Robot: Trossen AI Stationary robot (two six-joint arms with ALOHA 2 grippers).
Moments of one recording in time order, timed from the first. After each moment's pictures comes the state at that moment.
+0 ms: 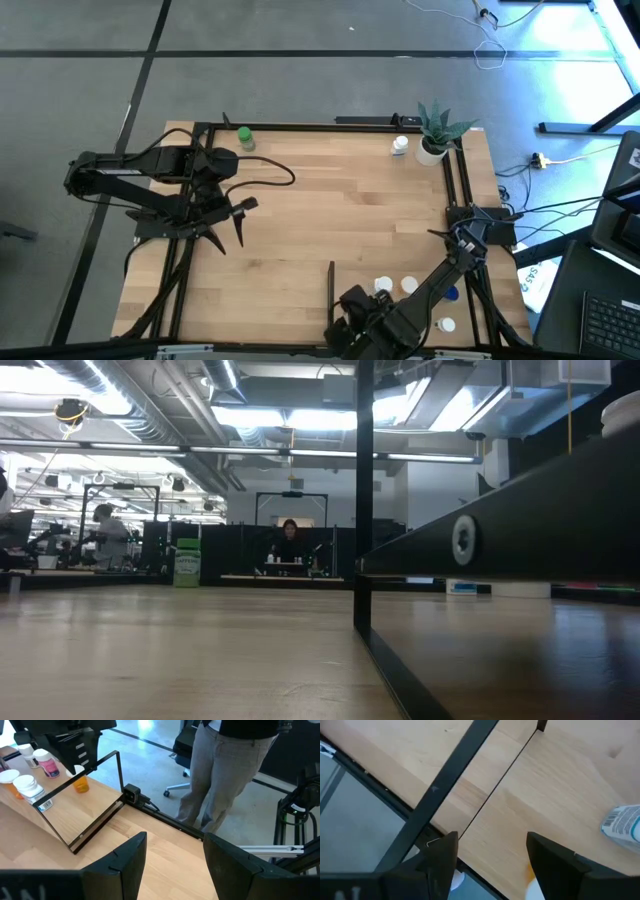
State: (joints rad) left arm 0.00 0.99 1.10 -0.79 0.85 0.56; right arm 0.75 2.31 2.36 -1.39 0.38 1.72
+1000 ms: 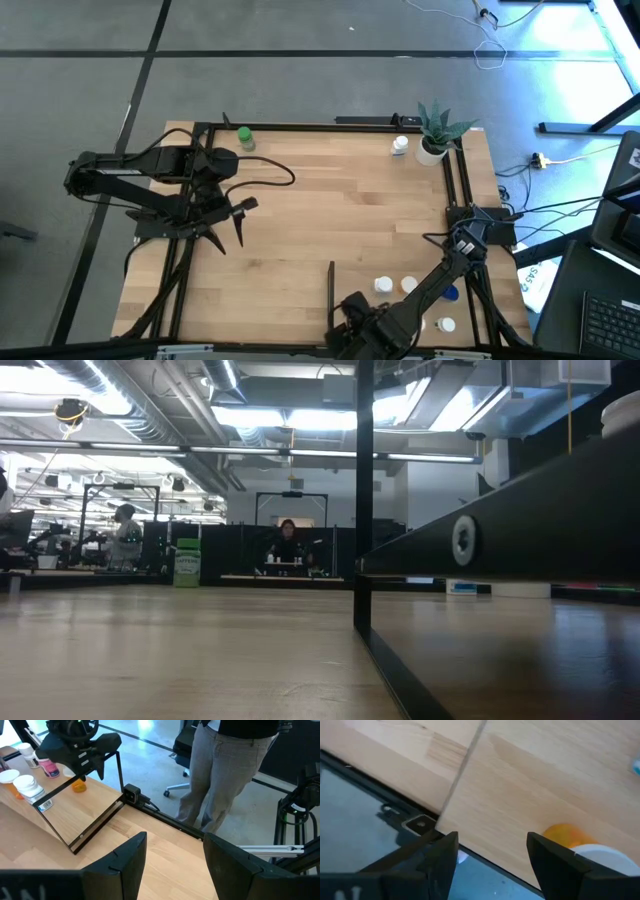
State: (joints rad) left arm 0.00 0.99 1.10 -0.79 0.85 0.56; right arm 0.75 2.31 2.20 -1.25 0.20 1.86
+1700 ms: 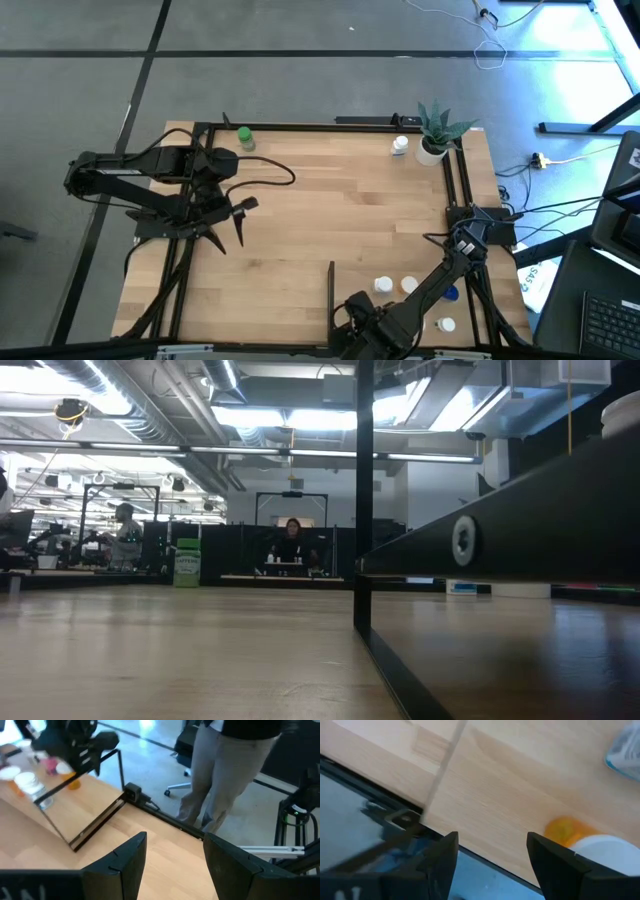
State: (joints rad) left arm 0.00 0.99 1.10 -0.79 0.85 0.55; right arm 0.75 2.31 2.22 -1.33 0.16 1.88
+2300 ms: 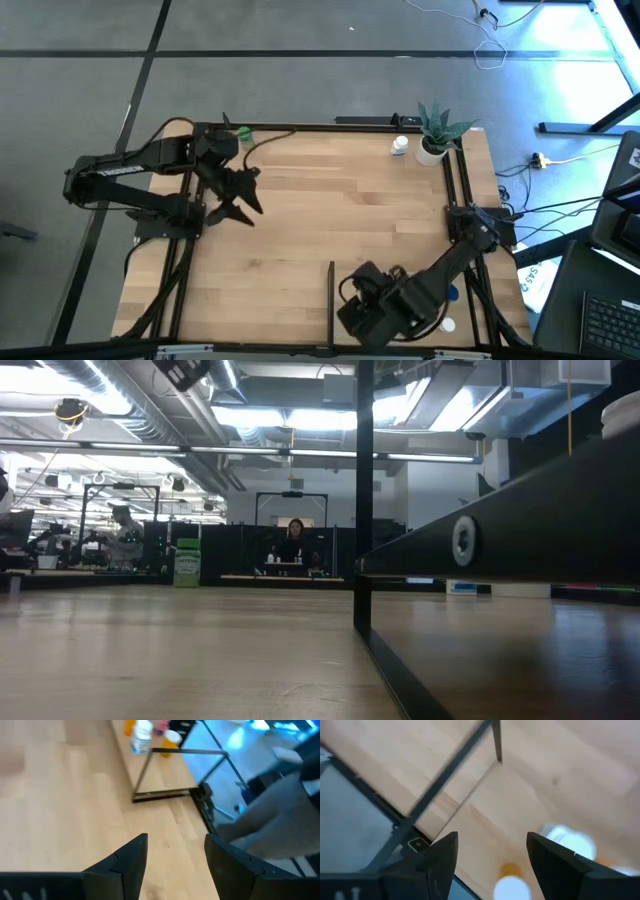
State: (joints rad) left arm 0.17 0.99 1.10 -0.75 0.61 0.03; right arm 0.70 2.16 2.35 -1.57 0.34 1.63
